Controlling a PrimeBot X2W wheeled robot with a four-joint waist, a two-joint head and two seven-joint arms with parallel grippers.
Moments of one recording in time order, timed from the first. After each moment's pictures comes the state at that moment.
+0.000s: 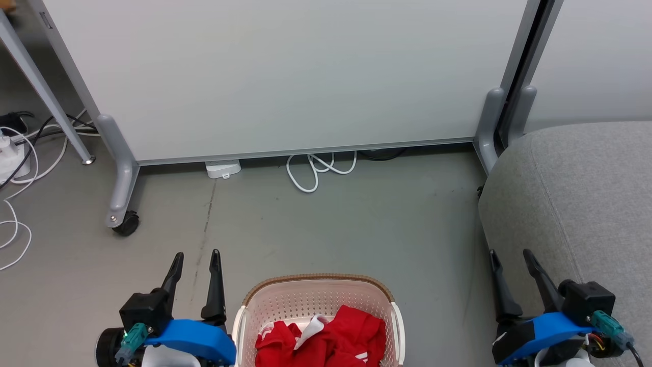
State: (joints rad) left arm -0.09 0.06 -0.12 0.37 -0.27 -0.07 -0.22; right arm -0.10 -0.05 -0.03 0.36 0.20 0.13 -0.22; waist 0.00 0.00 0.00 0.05
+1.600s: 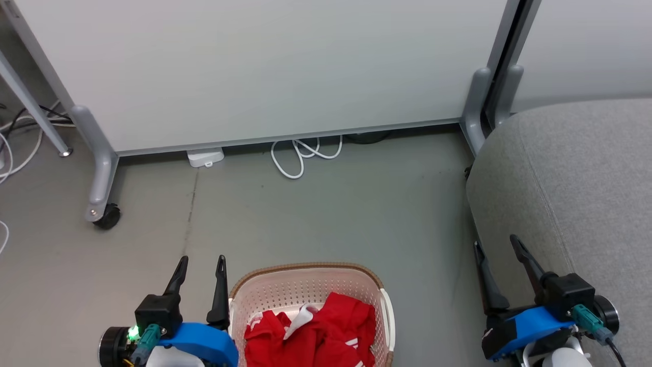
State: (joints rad) left arm -0.11 0.05 -0.11 0.45 -0.15 -0.08 -0.26; right arm -0.13 -0.05 0.00 0.35 0.05 0.13 -0.26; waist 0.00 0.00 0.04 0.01
